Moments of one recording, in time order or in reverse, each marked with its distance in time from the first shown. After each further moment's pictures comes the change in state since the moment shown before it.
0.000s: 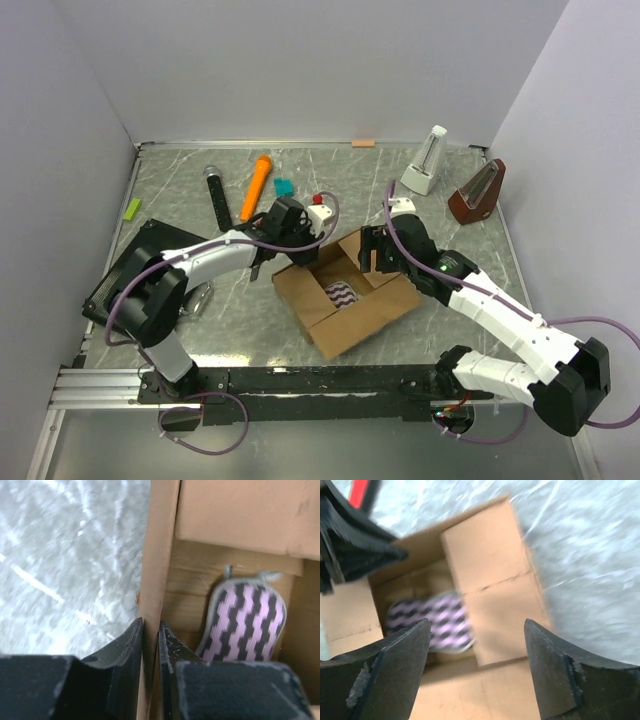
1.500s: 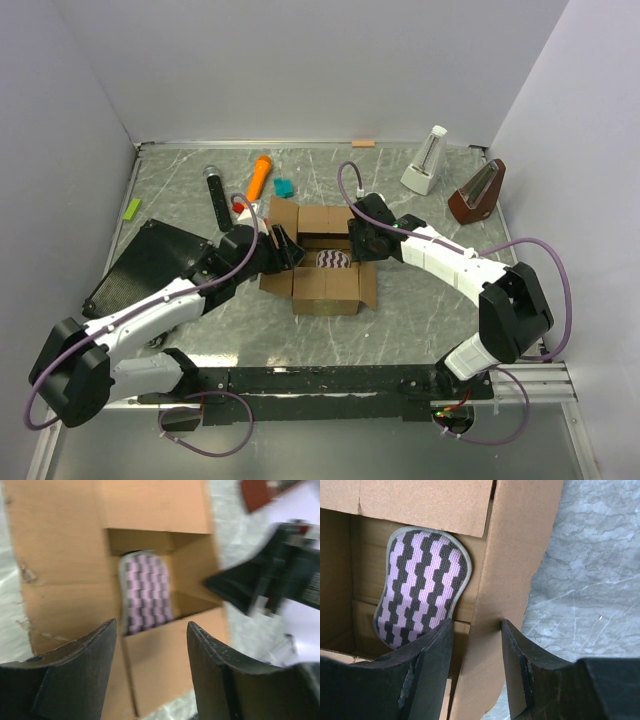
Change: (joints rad) left arm -0.009 -0.512 -0.377 0.201 -0.257 -0.826; right arm -0.048 0.472 0.222 -0.066 -0.031 0.014
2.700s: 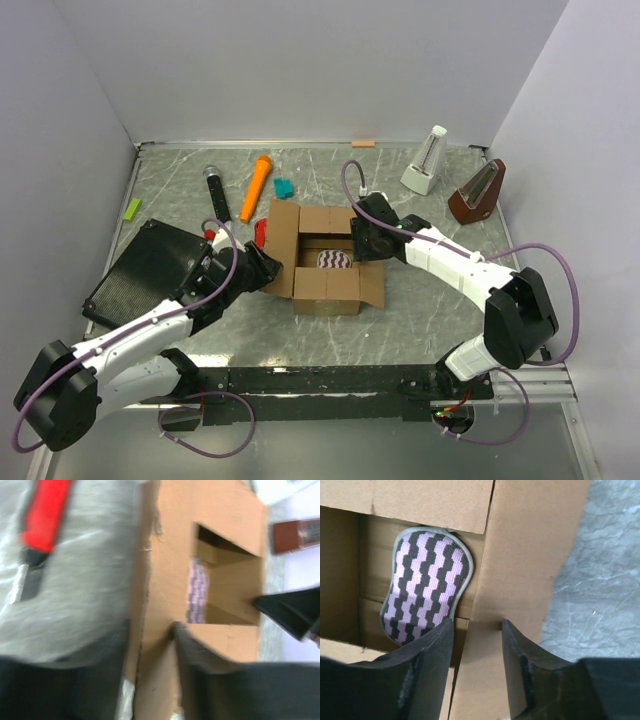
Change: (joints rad) left arm 0.006 -0.141 -0.194 -0.021 -0.202 -0.207; right arm 0.002 -0.044 0.000 -0.022 0.010 0.003
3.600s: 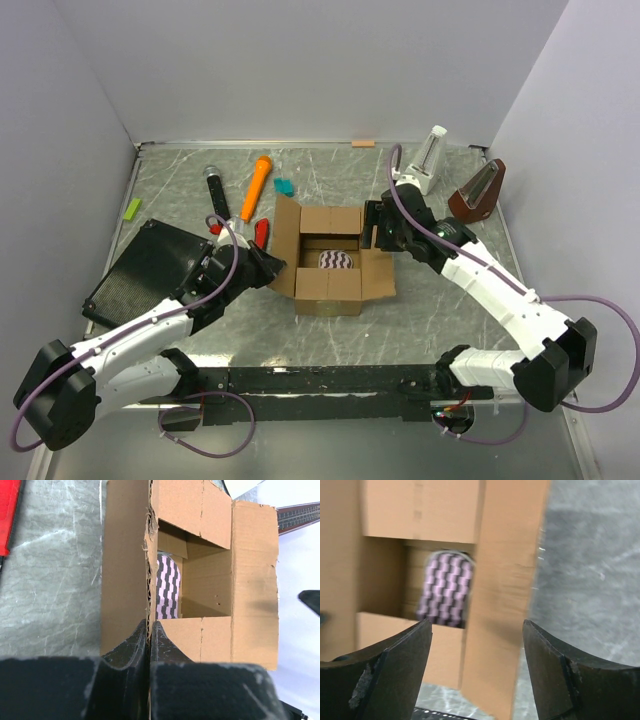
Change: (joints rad) left arm -0.007 0.004 0.016 0.049 0.061 -0.008; right arm -0.029 -0.249 0.055 -0.129 0.061 0.059
